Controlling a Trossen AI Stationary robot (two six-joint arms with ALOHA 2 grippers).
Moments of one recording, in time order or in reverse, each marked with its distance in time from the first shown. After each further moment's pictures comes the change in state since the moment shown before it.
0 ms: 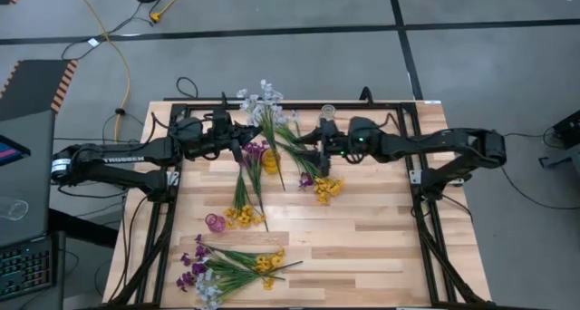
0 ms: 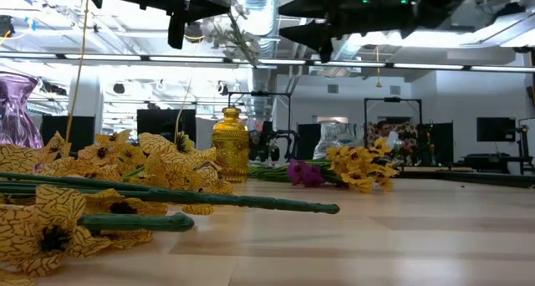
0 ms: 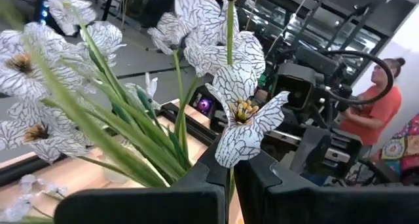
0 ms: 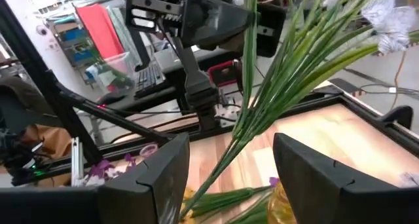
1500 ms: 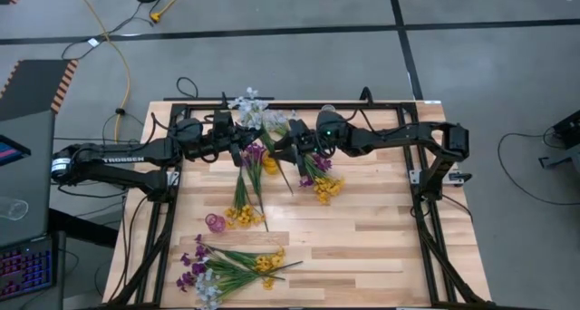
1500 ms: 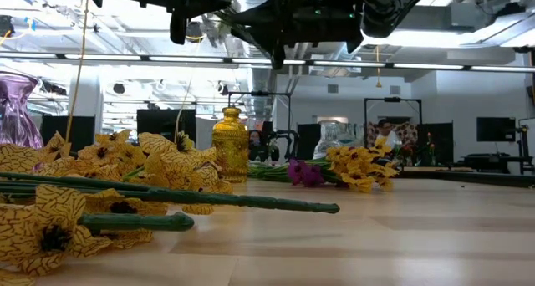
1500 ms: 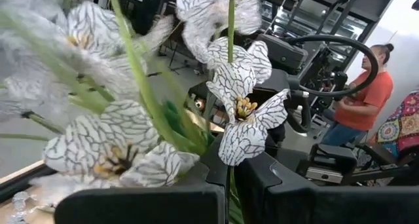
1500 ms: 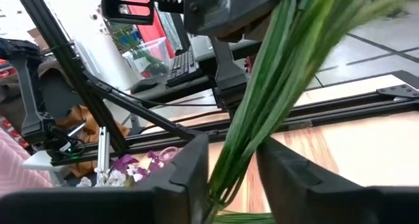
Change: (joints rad) left arm -0.013 -0.001 0.000 0.016 0.027 0.076; right arm -0.014 0.308 0.281 0.018 -0.212 0.000
